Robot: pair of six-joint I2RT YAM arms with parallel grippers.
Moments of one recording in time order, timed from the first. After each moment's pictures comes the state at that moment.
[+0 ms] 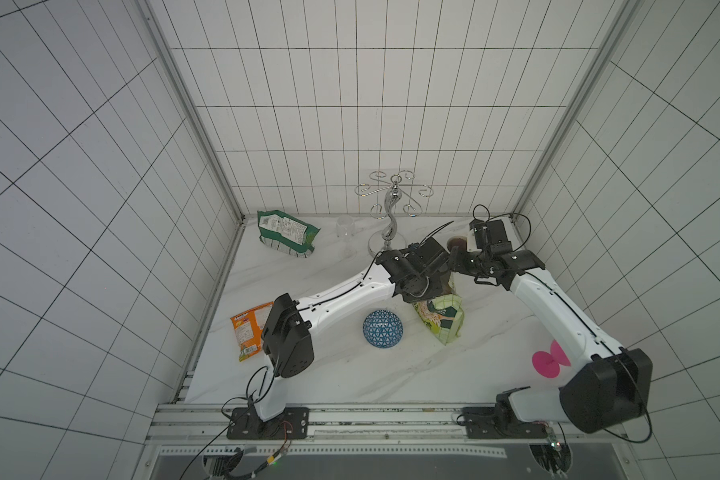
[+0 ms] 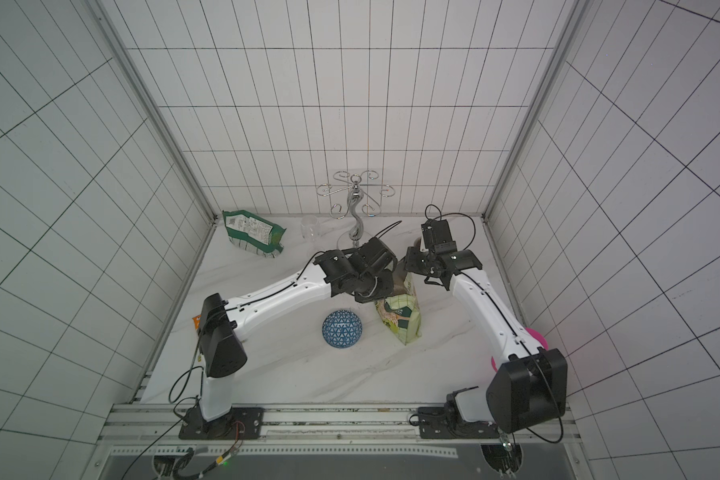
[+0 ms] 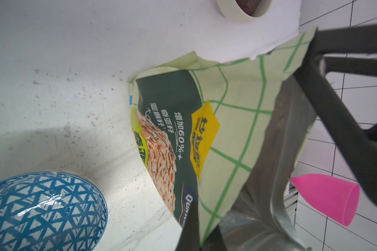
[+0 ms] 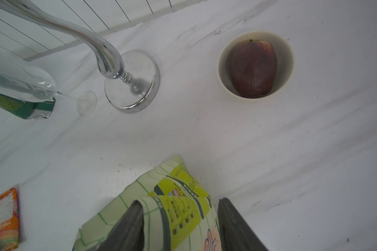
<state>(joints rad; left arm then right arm) -0.98 1.98 1.92 -0.91 0.02 -1.05 0.35 1.38 1.25 -0.69 -0.01 0.40</state>
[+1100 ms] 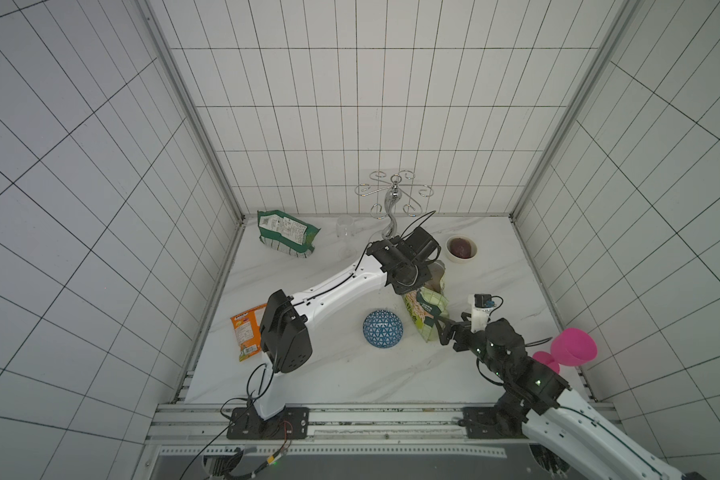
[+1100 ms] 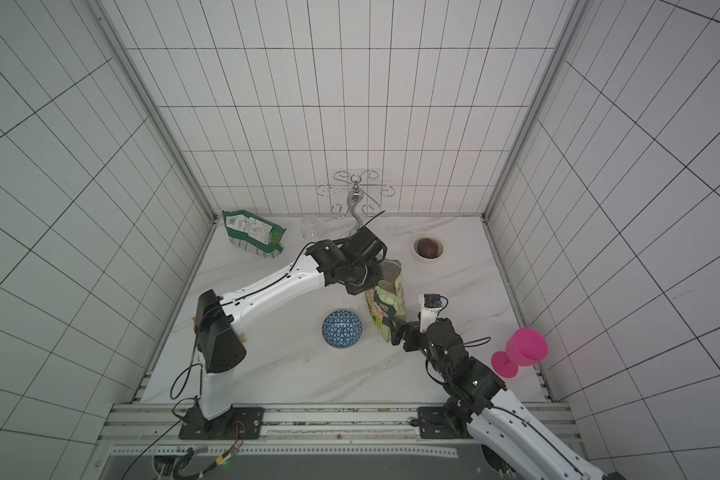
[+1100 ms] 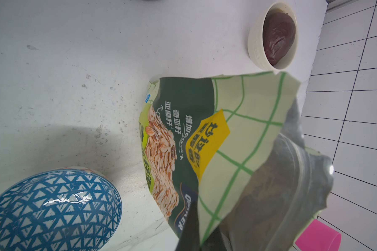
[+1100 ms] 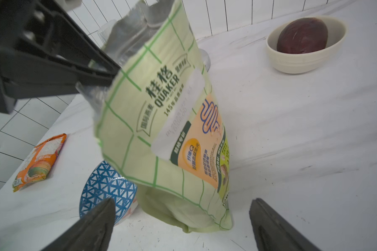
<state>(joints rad) -0.92 1.98 1.94 -0.96 -0.02 -1.18 0.82 0.47 0.27 -0.24 0.23 0.49</state>
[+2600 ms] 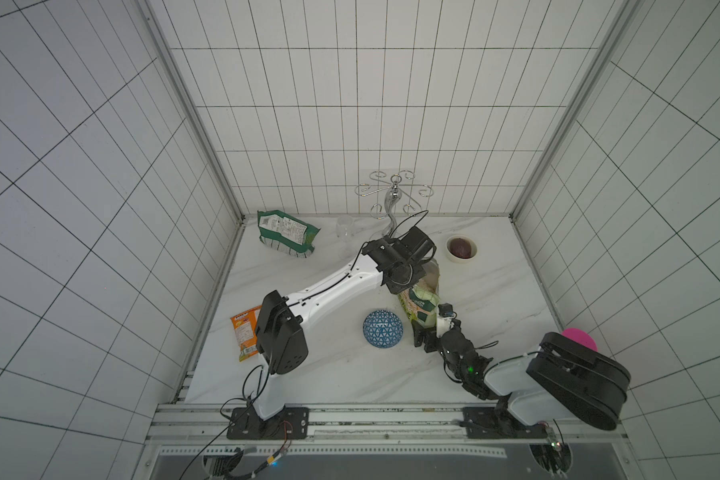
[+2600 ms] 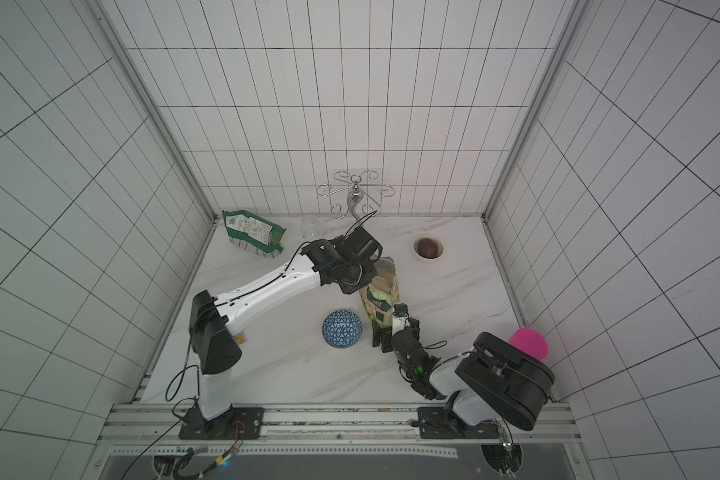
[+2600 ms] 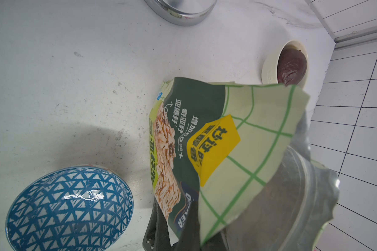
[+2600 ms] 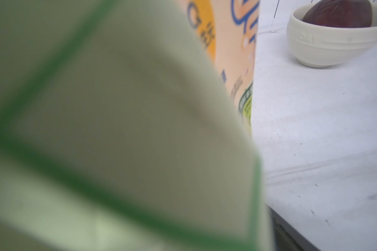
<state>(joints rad) -0.91 1.95 1.91 -0.98 -0.10 -1.29 0.94 1.46 0.09 0.95 0.50 0.35</state>
